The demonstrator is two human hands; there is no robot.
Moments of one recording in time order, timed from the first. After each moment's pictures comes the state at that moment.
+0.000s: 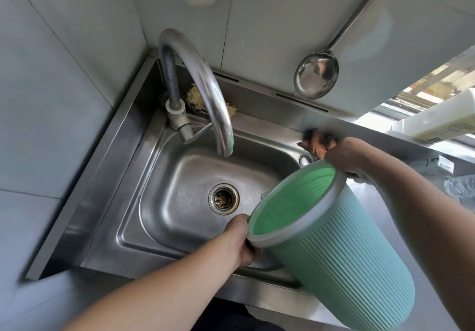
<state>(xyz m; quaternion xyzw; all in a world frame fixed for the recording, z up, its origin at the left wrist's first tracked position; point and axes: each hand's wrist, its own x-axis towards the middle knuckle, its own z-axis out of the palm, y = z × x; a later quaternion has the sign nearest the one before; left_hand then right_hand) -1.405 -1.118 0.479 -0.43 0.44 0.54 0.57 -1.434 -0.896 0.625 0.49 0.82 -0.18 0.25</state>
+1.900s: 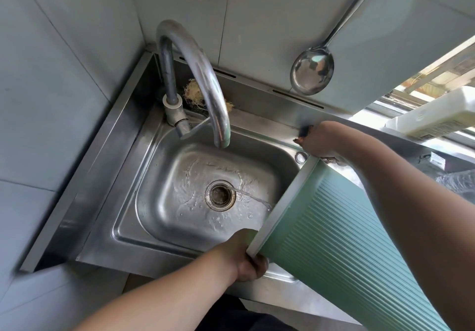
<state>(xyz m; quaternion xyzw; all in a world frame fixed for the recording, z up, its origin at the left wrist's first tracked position) -1.376 -1.133 0.471 -0.38 0.27 0.51 0.72 -1.467 -0.910 0.614 0.31 0.87 0.00 0.39</state>
